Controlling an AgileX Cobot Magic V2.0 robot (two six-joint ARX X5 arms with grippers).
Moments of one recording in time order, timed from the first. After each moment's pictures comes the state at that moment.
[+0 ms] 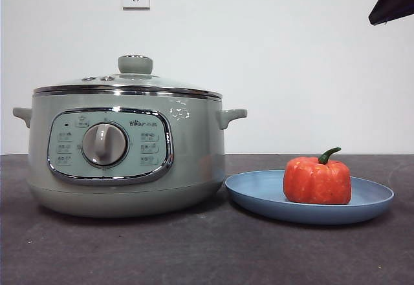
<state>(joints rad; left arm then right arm) -0.14 0.15 0.33 -0.27 -0.04 0.06 0.48 0.67 0.63 -0.36 0.03 0.12</state>
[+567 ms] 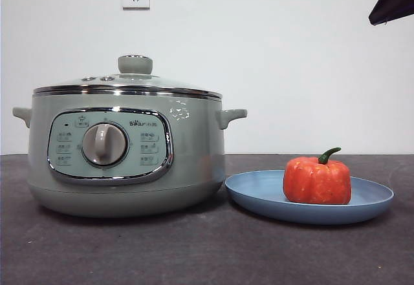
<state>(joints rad) -0.03 0.01 0.02 -0.19 -0.02 -0.03 0.48 0.67 0.63 -0.36 0.03 0.12</state>
